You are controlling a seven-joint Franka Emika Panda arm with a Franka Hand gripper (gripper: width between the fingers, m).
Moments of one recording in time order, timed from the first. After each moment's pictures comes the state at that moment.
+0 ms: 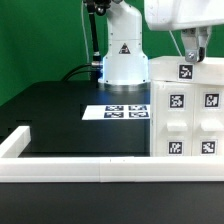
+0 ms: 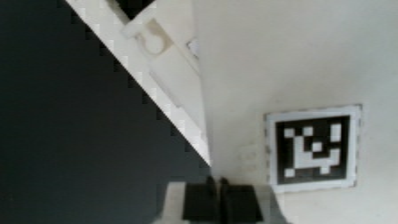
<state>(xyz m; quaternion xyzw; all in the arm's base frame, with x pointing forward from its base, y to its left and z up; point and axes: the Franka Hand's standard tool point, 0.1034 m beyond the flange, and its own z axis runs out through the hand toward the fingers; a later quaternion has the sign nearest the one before) 0.638 0.095 0.170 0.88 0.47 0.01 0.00</state>
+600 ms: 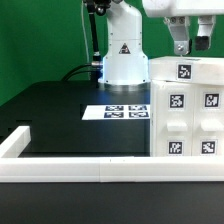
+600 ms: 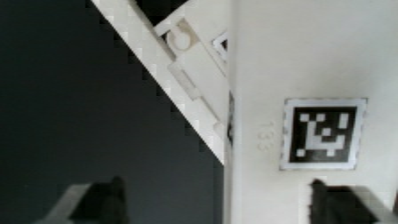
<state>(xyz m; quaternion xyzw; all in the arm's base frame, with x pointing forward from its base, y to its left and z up) 0.642 0.093 0.179 0.88 0.47 0.01 0.01</state>
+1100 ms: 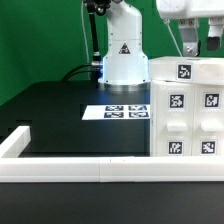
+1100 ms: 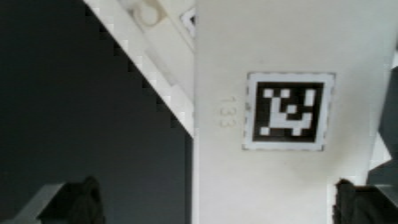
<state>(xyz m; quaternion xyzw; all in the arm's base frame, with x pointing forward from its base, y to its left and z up) 0.632 0.106 0.174 0.88 0.48 0.02 0.00</state>
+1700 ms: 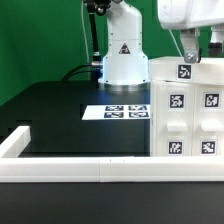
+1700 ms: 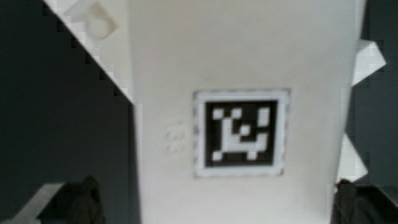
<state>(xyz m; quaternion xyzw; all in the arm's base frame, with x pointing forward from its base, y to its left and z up) 0.617 0.112 0.161 0.89 0.46 0.00 -0.01</state>
